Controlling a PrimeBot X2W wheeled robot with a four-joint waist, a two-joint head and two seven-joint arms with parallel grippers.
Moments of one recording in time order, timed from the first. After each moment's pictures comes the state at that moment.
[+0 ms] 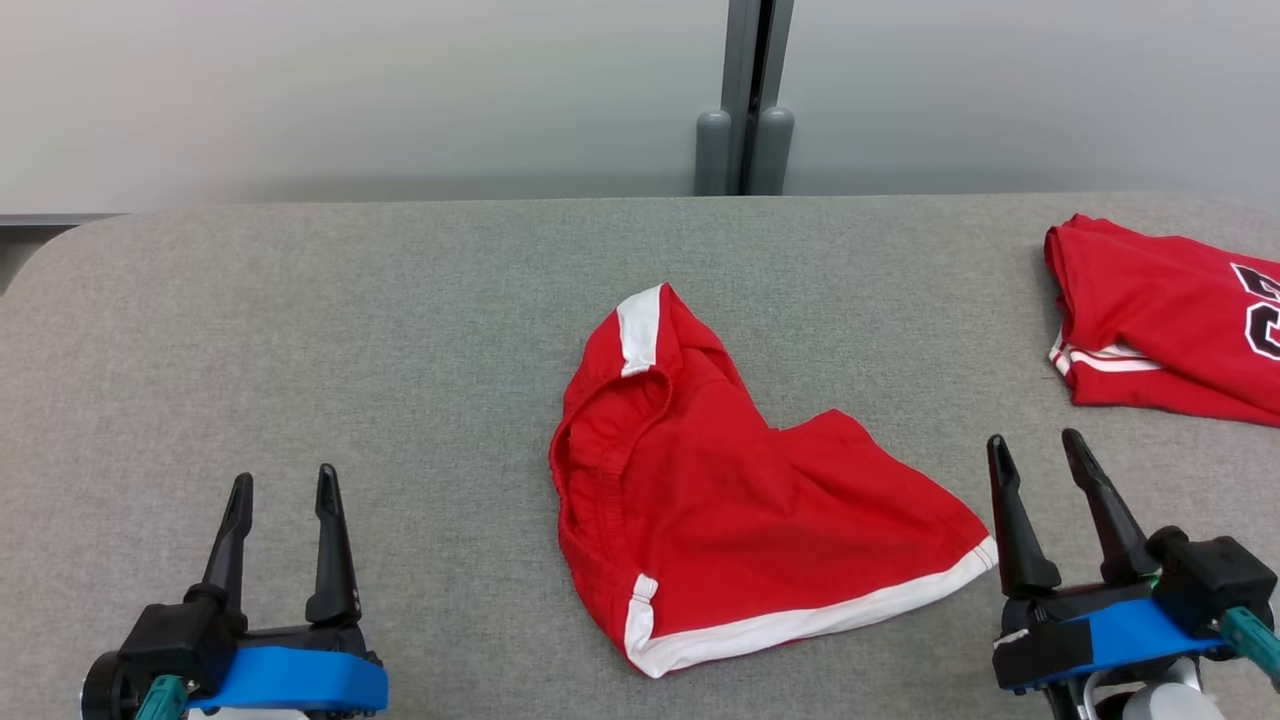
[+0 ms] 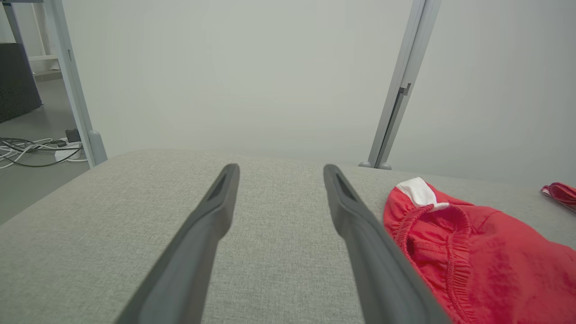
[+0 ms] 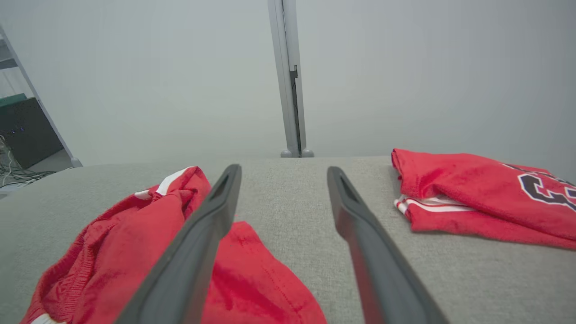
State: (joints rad) left arm -0.01 0.05 0.05 0.17 -0.16 -0.12 -0.26; right arm -0.09 -0.10 0.00 0.21 0.21 0.13 -0.26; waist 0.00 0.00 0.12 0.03
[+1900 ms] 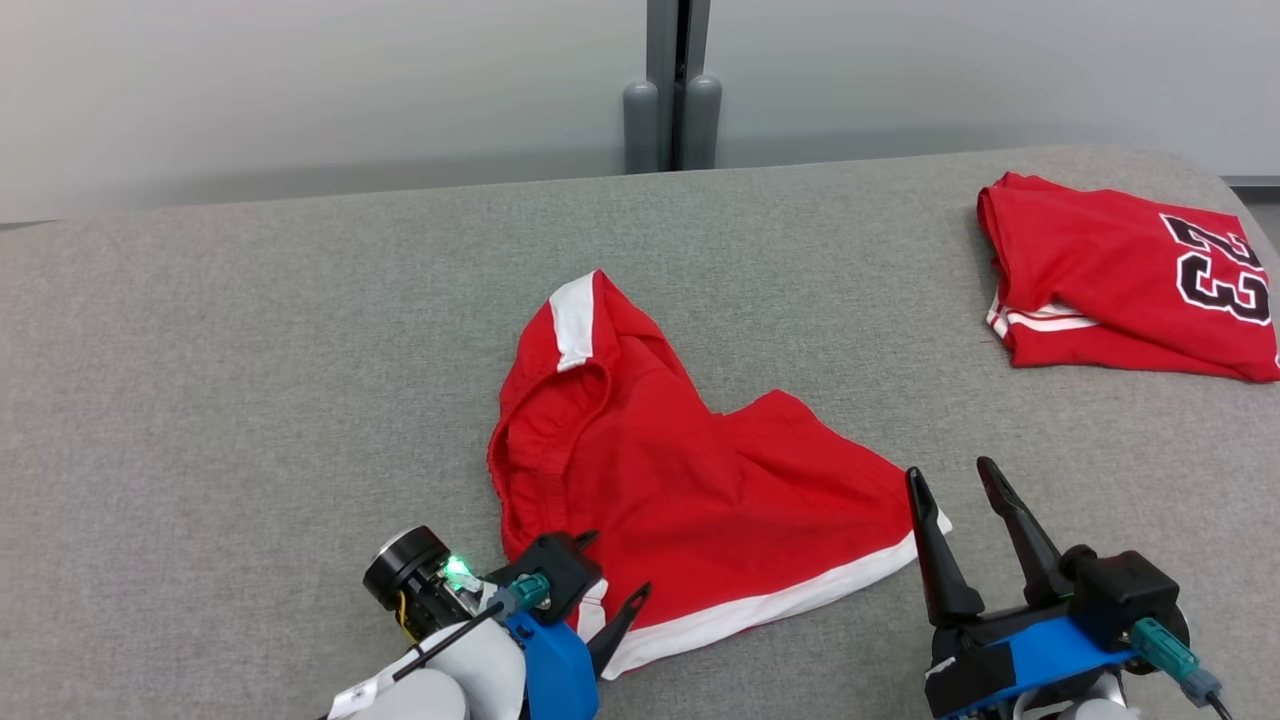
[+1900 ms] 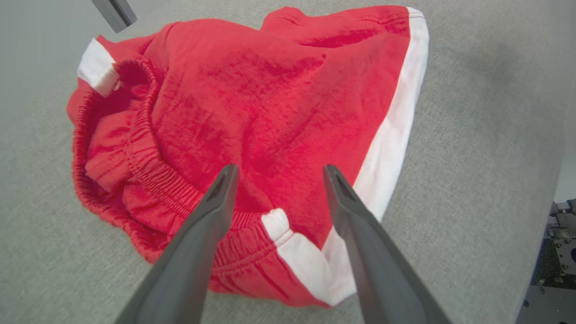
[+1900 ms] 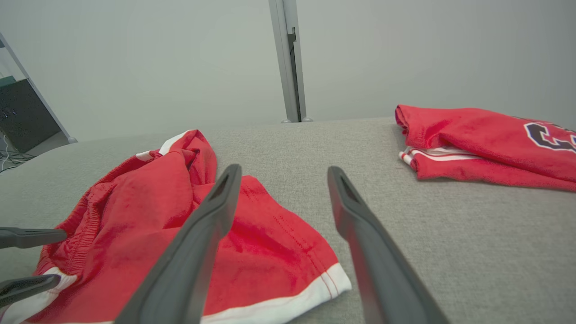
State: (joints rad) left arm -0.36 0.37 -0.88 0.24 -0.37 -0.13 0.19; right arm -0.07 -0.05 0.09 0.22 0.18 0.13 -0.26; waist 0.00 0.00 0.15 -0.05
